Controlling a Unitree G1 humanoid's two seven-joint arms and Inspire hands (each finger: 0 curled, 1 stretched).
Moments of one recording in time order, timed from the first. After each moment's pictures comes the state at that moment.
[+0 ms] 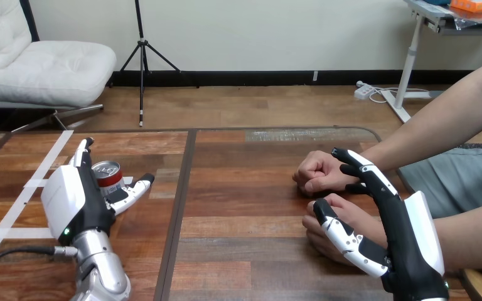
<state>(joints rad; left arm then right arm) -0.50 0.22 -0.06 1.14 0.46 -0.27 0.74 0.26 -0.16 0.03 0.02 -0.43 -0.56 -0.20</state>
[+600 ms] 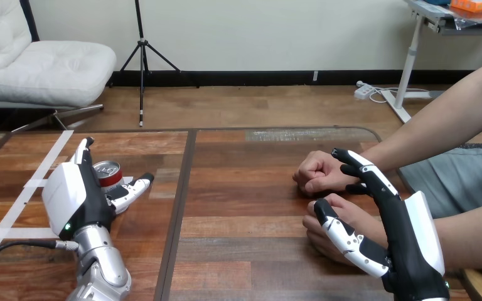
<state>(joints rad) -0.54 0.22 -0.07 1.20 0.45 -0.25 0.73 0.26 -0.16 0.02 0.02 -0.42 -0.56 -0.19</state>
